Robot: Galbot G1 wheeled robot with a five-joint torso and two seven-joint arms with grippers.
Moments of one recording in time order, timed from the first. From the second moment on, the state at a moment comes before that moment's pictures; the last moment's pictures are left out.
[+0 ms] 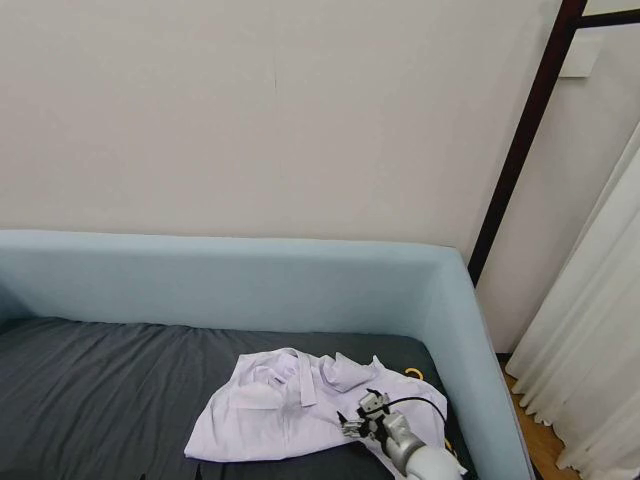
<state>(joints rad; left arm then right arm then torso) 1.98 -1.32 -0.48 -1.91 -0.14 -0.61 -0.34 -0.76 1.12 -0.40 1.37 0.36 -0.17 0.13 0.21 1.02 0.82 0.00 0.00</state>
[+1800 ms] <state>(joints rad) 1.98 -1.34 -0.47 -1.91 -0.14 -0.63 -0.34 -0.70 1.40 -0.48 0.97 0.00 -0.16 0.44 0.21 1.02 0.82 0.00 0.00</state>
